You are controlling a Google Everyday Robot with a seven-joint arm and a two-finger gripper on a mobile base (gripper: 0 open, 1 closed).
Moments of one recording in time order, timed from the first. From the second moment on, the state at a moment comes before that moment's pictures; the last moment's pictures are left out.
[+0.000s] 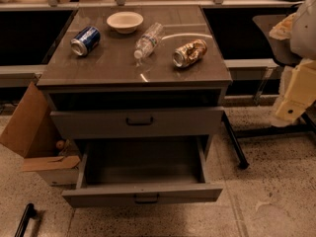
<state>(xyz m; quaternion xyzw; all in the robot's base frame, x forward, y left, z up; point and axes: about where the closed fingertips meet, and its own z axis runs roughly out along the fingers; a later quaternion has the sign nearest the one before) 0.438 -0.213 0.991 -0.60 0.78 -0.05 0.18</state>
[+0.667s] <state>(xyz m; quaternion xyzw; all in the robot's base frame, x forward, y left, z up) 0.435 -0.207 0.977 -0.60 0.78 -0.04 0.19</state>
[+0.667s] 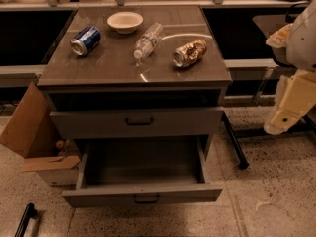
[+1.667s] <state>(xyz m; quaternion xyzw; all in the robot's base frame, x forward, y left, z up) 0.422 -0.186 0.920 -0.61 0.77 0.01 0.20</state>
